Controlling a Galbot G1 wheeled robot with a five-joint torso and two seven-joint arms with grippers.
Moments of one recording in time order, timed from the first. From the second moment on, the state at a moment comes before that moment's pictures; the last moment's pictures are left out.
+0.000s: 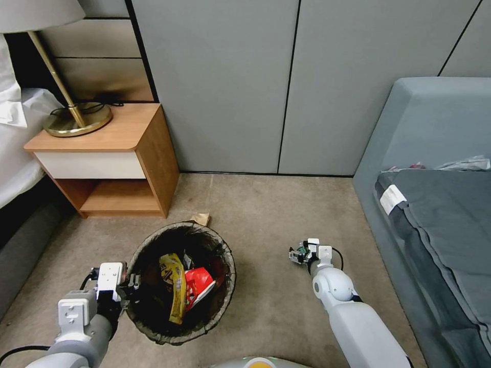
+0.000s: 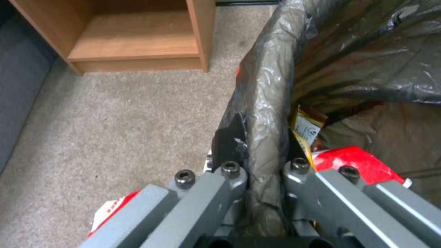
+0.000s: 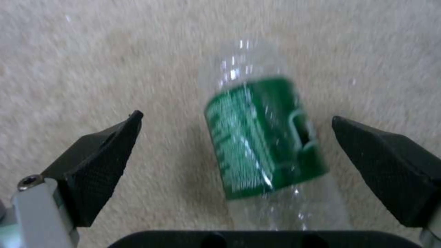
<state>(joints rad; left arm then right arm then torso) 1.90 -1.41 -0.81 -2.50 -0.23 0.69 0.00 -1.04 1.38 0.26 1.24 0.37 -0.39 0.18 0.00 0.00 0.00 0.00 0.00</state>
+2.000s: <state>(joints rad) 1.90 -1.41 -0.81 -2.50 -0.23 0.69 -0.01 -1.15 1.27 0.10 2.21 0.51 -0.49 0.06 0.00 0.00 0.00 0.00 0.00</state>
